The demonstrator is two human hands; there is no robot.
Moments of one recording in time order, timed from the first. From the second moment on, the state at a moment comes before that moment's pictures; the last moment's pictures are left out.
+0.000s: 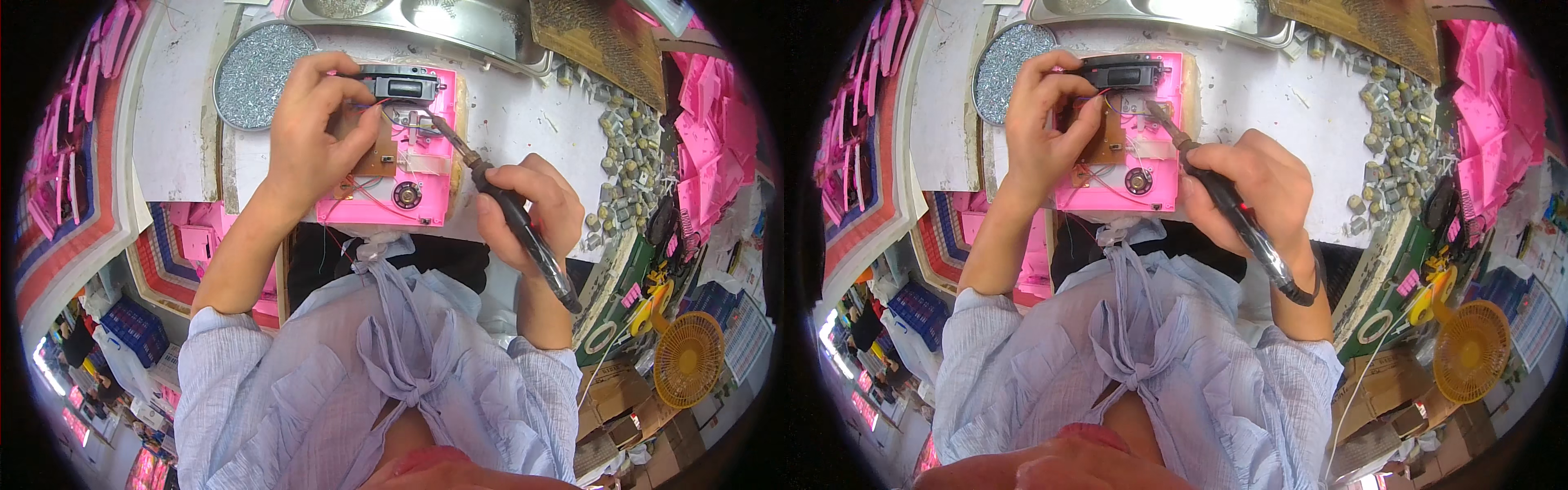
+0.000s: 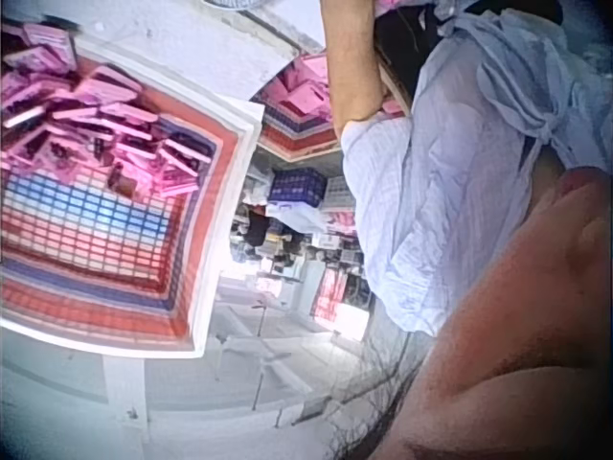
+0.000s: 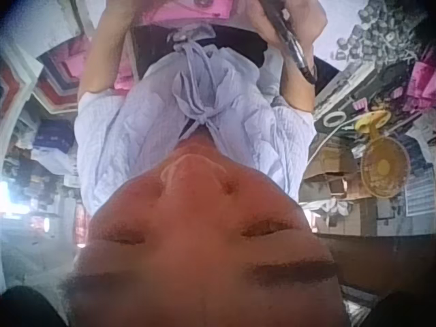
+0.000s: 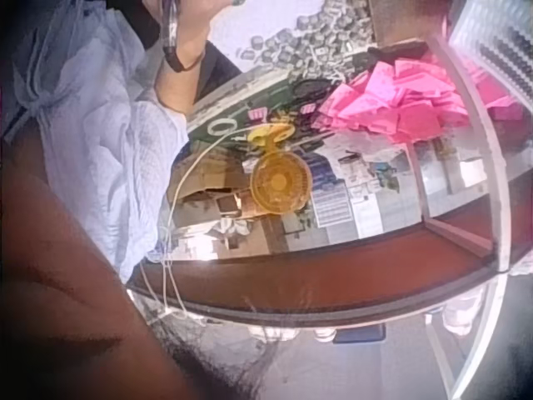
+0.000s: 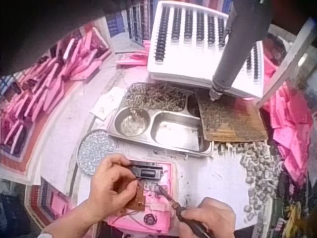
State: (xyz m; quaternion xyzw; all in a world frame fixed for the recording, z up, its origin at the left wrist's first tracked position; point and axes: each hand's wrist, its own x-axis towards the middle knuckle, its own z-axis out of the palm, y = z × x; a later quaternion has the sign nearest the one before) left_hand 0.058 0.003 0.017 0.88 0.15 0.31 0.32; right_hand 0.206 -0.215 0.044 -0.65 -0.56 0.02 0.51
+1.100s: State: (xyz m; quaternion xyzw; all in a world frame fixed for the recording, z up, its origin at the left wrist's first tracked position) left_hand 0.053 -0.014 0.027 0.90 -0.03 0.10 0.42; right_hand 0.200 -0.251 0.052 -0.65 -0.53 0.17 0.52
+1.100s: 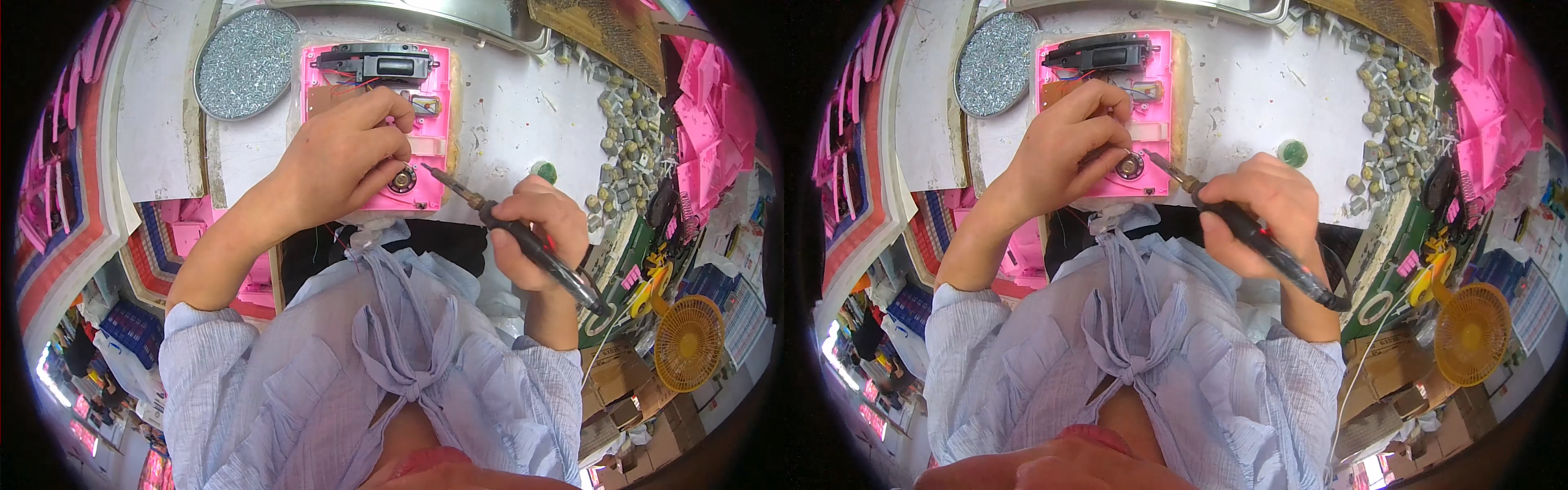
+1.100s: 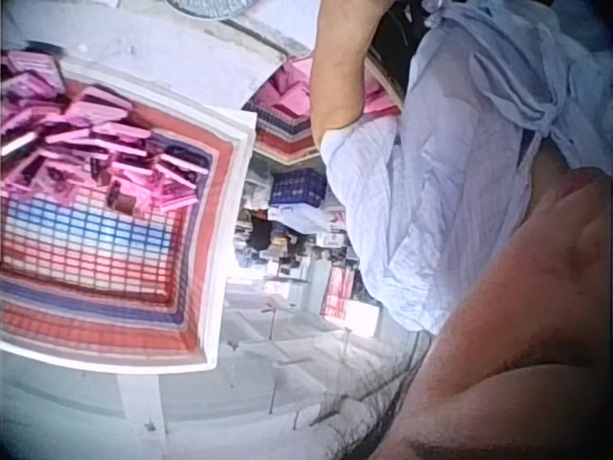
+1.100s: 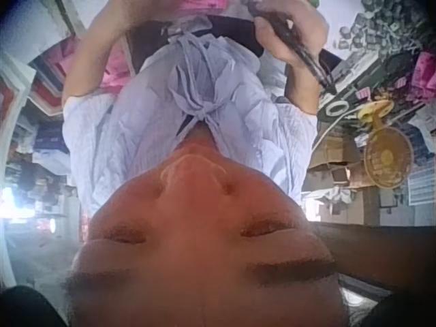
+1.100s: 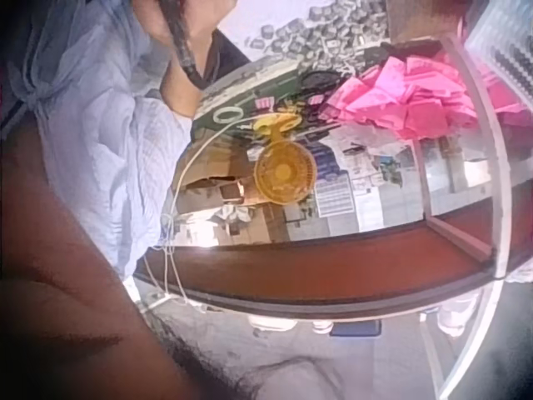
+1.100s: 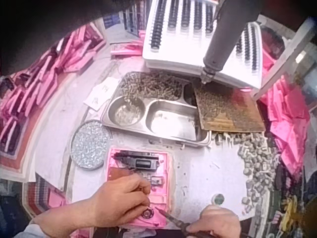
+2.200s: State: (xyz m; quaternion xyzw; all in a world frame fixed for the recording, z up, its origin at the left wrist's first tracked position) left_hand 0.053 -0.014 0.026 0.91 -0.04 0.10 0.39; right_hand 0.194 -0.257 0.051 -0.68 -0.45 0.20 0.54
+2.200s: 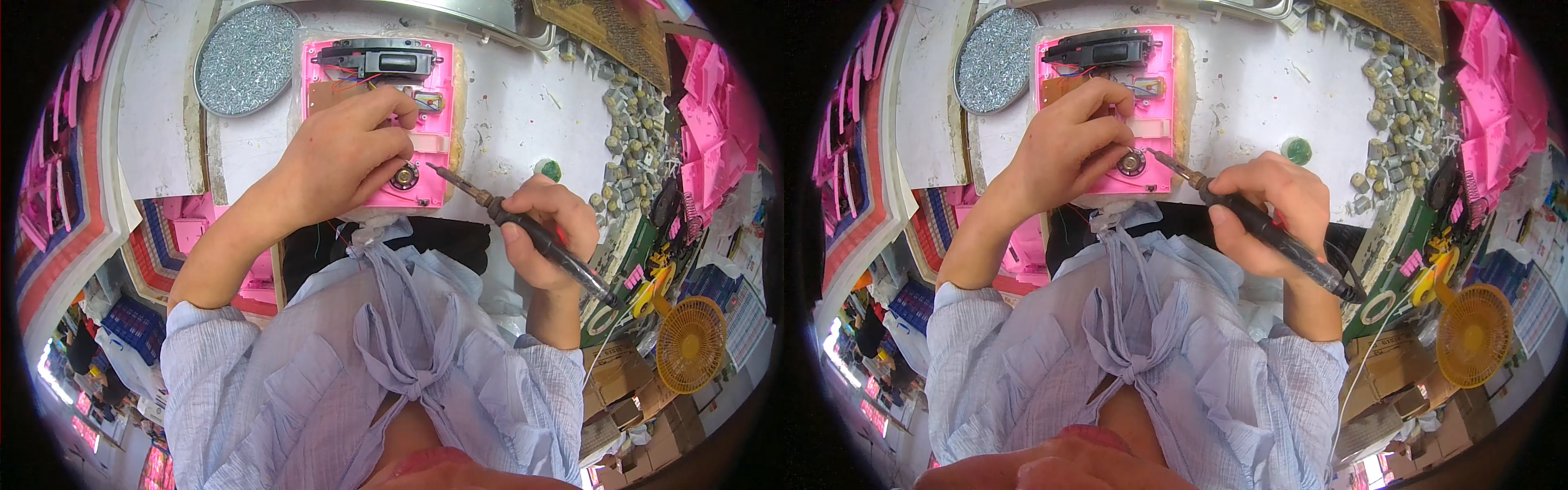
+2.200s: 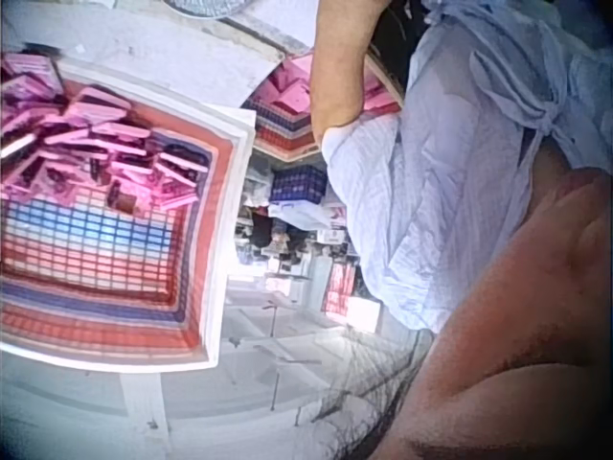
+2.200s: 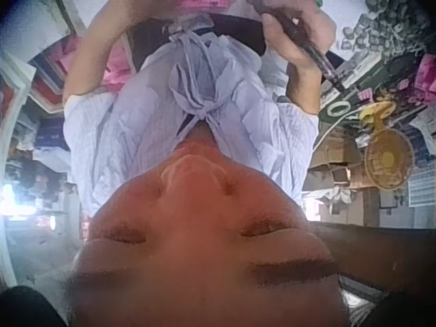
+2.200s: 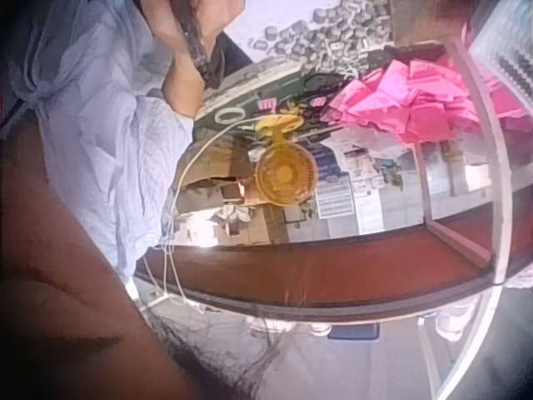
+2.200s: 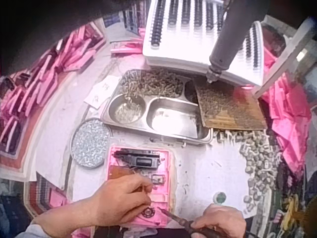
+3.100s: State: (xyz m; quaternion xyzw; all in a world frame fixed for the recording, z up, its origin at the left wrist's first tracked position) left_hand 0.058 0.005 0.034 0.92 -0.12 0.05 0.36; right_hand 0.200 -0.258 0.051 -0.66 -0.47 0.18 0.55
